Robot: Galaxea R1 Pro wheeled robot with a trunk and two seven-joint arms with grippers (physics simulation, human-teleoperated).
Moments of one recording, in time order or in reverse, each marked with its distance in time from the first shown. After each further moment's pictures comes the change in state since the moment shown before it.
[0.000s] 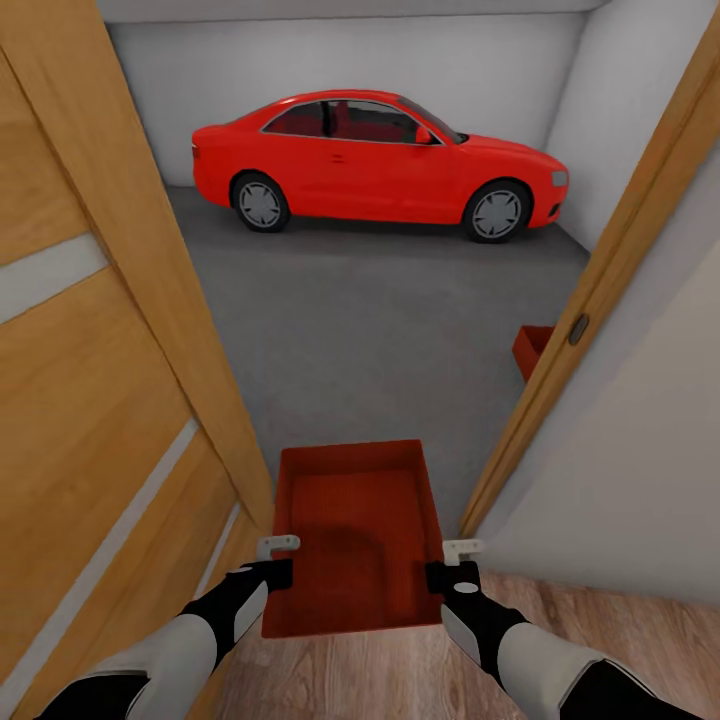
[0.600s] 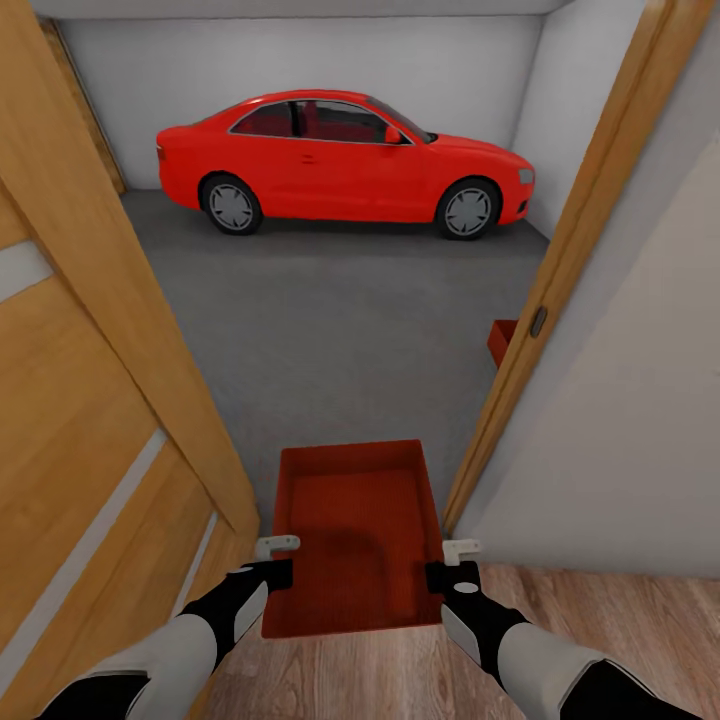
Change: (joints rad) left arm 0.000 -0.001 0.000 0.000 0.001 0.000 0.002; right arm 0.000 -0.001 -0.001 0.000 0.002 0.002 0.000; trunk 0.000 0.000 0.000
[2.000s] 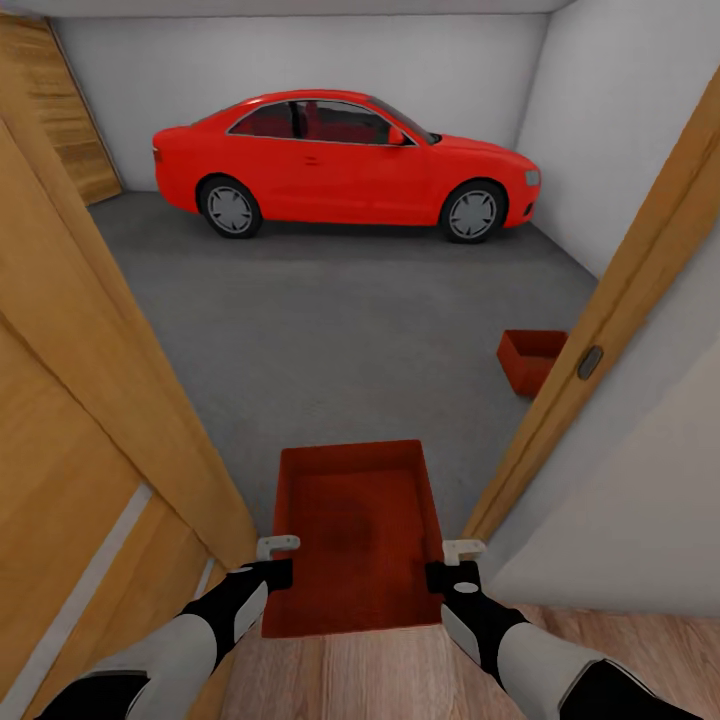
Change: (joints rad) left arm 0.000 0.001 0.001 0.000 -0.001 -0.001 -0.003; right arm 0.000 0.001 -0.001 0.000 0.002 0.000 0.000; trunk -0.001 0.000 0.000
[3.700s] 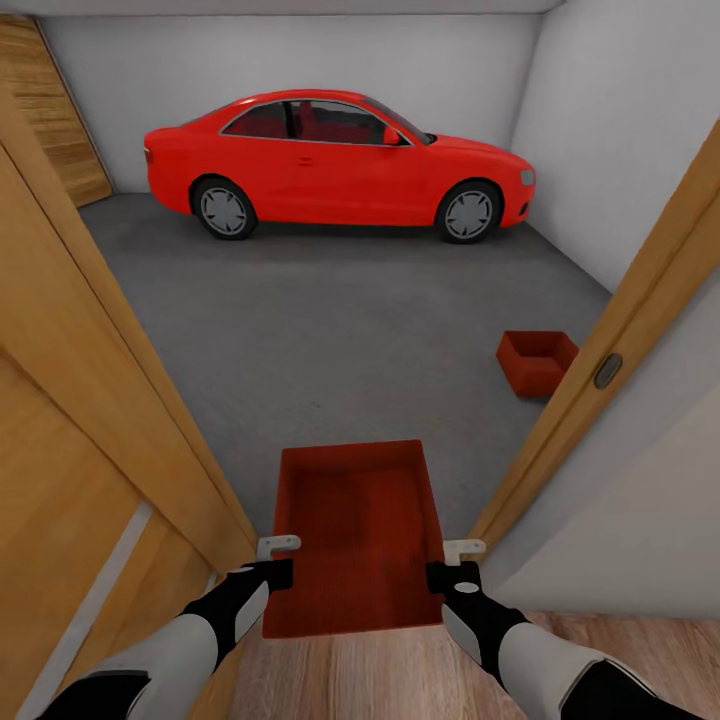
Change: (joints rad) left arm 0.000 -0.003 -0.002 -0.001 0.001 0.003 0.006; right arm 0.000 -0.002 0.002 0.000 -0.003 0.002 0.002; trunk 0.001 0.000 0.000
